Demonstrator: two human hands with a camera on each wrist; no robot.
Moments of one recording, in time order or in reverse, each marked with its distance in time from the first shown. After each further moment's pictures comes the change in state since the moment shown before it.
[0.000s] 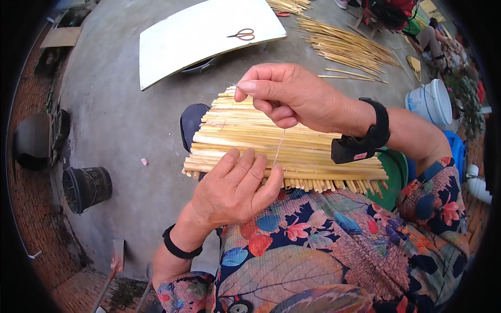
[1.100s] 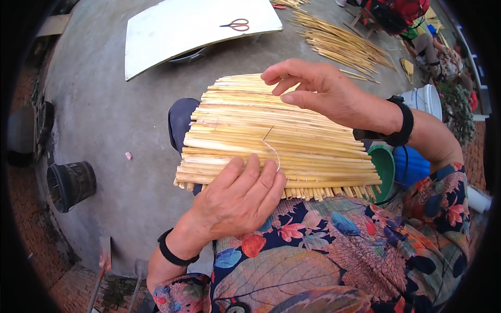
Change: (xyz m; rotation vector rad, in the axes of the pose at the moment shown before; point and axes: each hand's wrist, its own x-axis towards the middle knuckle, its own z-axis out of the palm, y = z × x) left_hand 0.001 0.008 0.003 -0.098 -0.074 -0.067; right_hand -0.015 0.001 -0.038 -0.845 0.078 -0.167
